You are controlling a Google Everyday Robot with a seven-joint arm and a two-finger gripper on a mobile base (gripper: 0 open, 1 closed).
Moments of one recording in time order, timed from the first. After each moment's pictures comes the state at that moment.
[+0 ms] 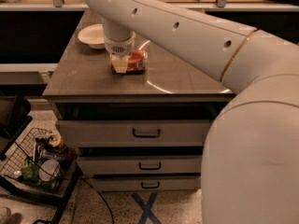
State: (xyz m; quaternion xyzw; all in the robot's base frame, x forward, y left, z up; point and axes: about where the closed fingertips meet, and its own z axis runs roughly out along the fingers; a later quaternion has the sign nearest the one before) arm 0.682 0.083 0.850 -0.68 0.70 -0.10 0.17
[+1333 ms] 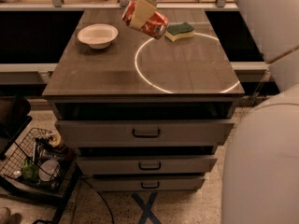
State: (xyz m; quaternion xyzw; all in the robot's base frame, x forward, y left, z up) arm 0.678 0.019 1.004 -0.62 0.73 0.06 0.29
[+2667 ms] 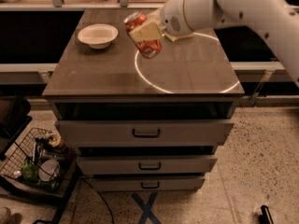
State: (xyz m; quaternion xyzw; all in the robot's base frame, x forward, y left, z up) arm 0.667 0.010 0.981 -0.46 0.71 0.21 0.49
